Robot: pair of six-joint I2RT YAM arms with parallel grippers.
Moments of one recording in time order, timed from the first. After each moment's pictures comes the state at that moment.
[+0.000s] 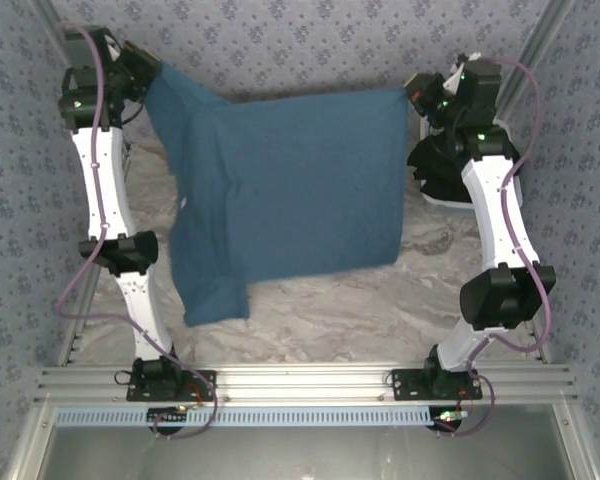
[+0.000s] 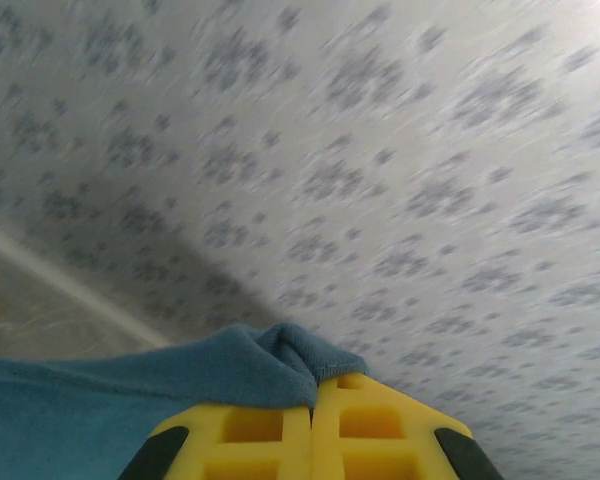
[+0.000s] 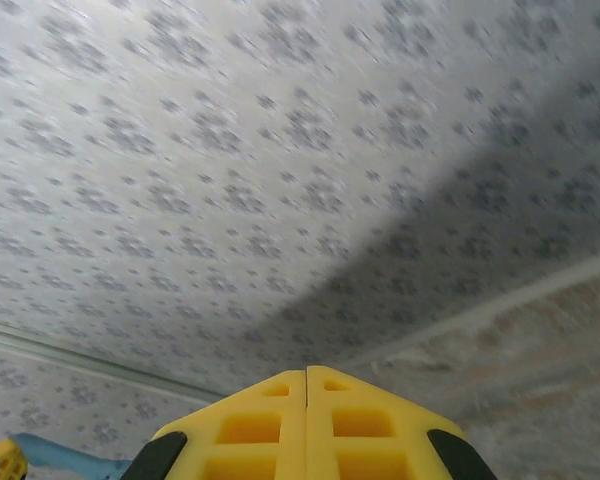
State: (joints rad) left arm 0.08 2.21 2.97 -1.00 0.29 -0.92; right arm 0.04 1.69 1.92 -0.38 -0.34 0.85
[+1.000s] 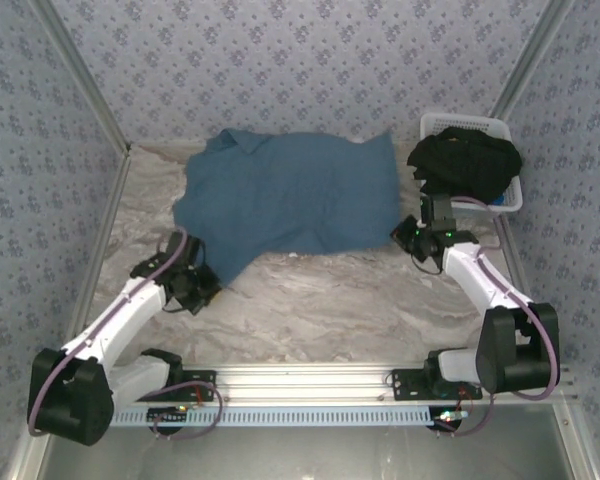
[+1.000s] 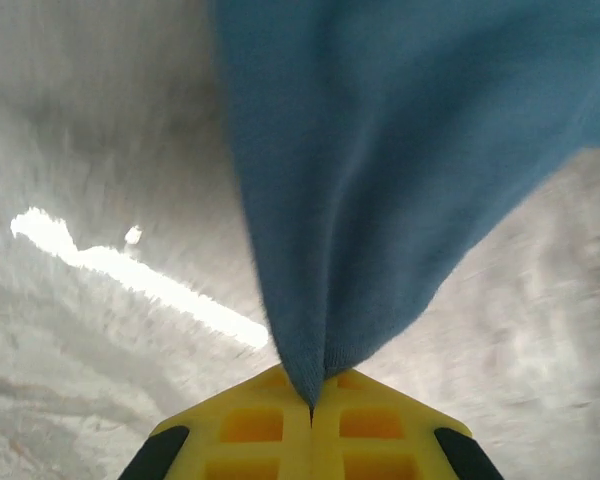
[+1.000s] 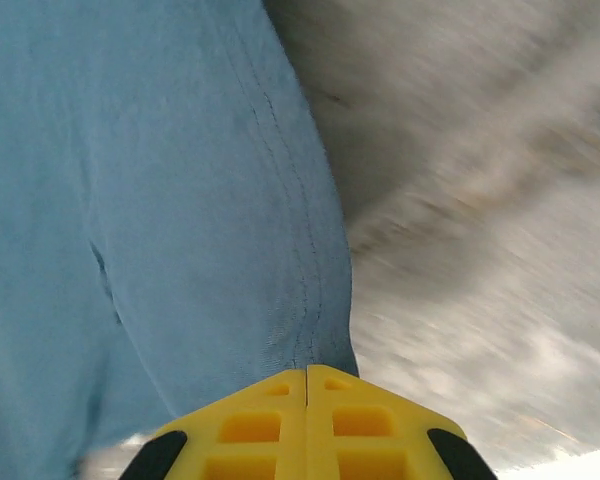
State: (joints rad) left arm -0.32 1.07 0.62 -0.77 0.20 -1.09; right arm 0.10 1.31 0.79 -0.42 -0.15 0.82
